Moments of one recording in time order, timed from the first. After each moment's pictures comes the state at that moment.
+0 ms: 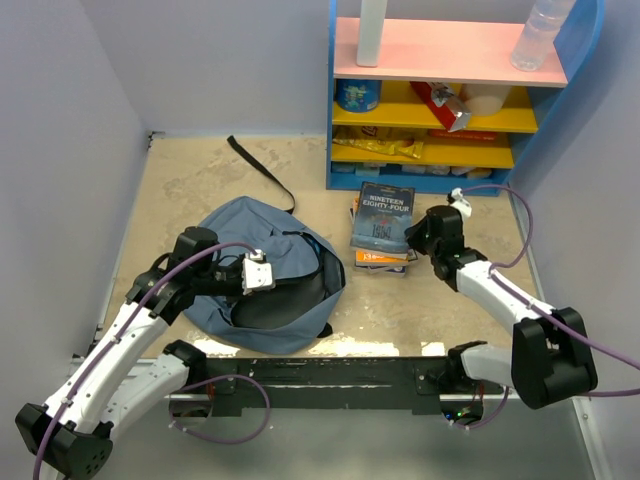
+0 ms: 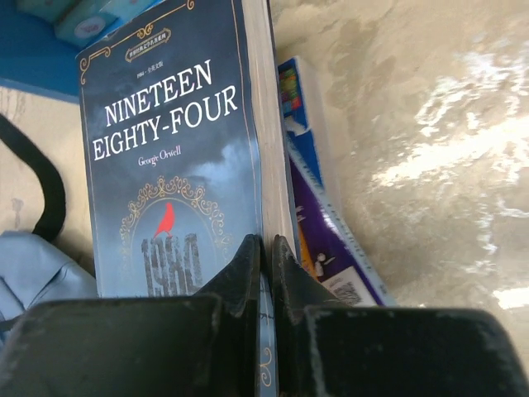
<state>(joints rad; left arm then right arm) -0.45 0.77 0.77 -0.76 0.68 0.76 0.28 1.24 0.62 0.01 0.21 0.77</state>
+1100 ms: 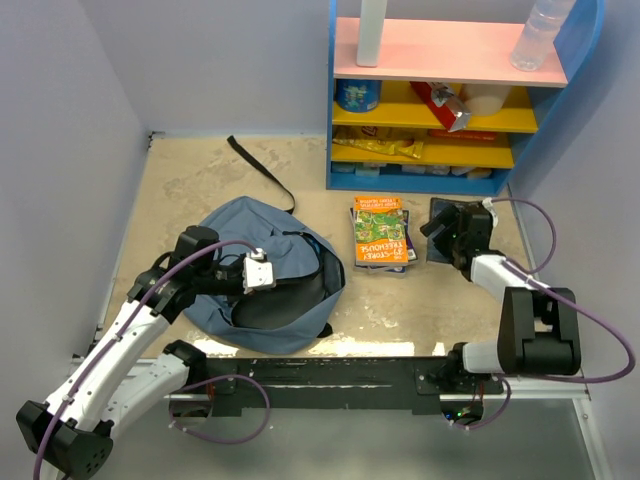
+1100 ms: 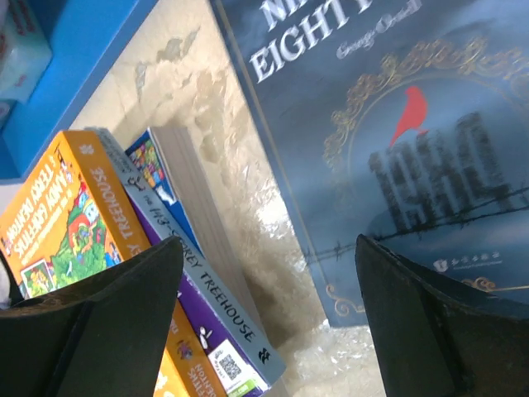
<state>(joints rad) -0.45 0.79 0.77 -0.75 0.68 0.76 -0.03 1.37 0.59 0.07 0.00 0.78</state>
